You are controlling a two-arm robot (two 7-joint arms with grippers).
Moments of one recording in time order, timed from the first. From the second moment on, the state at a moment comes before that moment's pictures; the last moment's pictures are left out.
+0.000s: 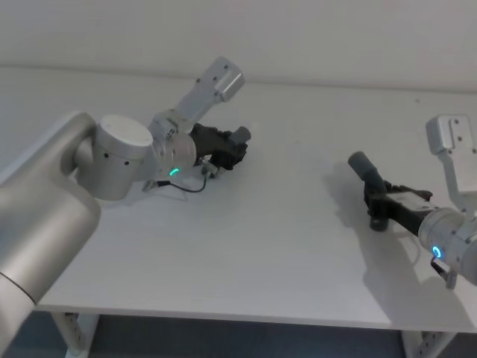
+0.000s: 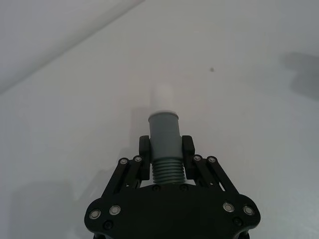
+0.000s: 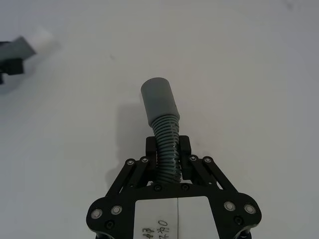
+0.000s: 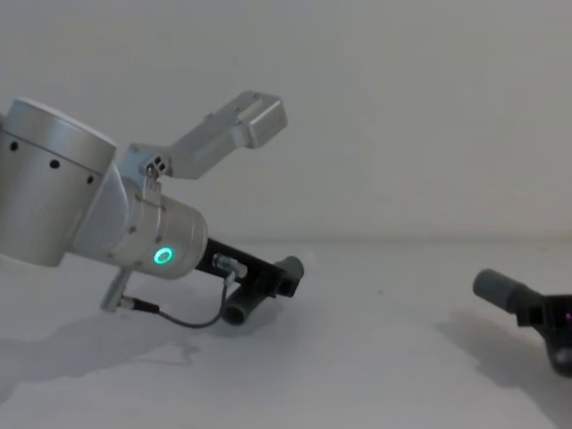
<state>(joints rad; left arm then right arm) -0.62 0.22 0.57 -1.27 -0.17 0.55 -0.35 0.10 0.24 -0.17 -1.75 0.27 0.71 0.08</state>
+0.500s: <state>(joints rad) -0.65 0.35 0.61 -1.36 -0.12 0.46 -0.49 0.13 0.33 -0.18 -1.74 0.33 0.57 0.29</state>
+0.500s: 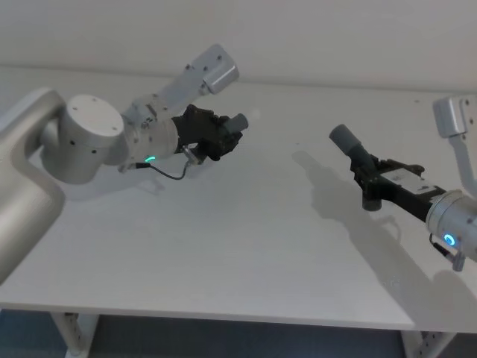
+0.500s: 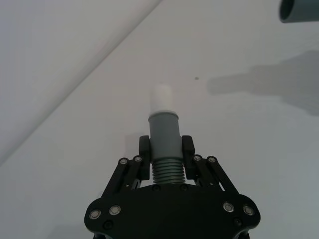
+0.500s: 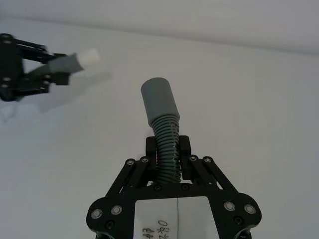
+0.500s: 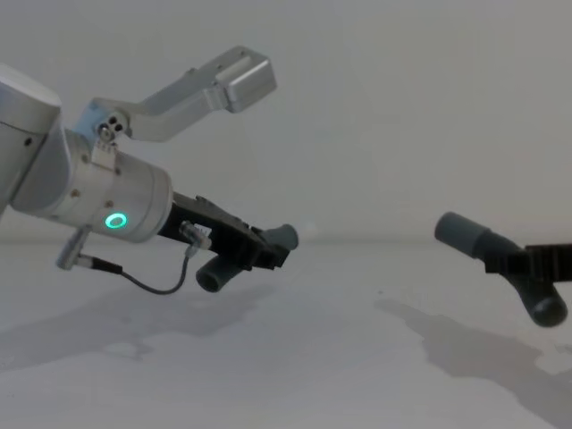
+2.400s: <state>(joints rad) -0.83 0.46 0.72 -1.28 -0.21 0.05 -0.97 0.32 0.61 -0.27 -1.56 0.48 0.31 0.90</state>
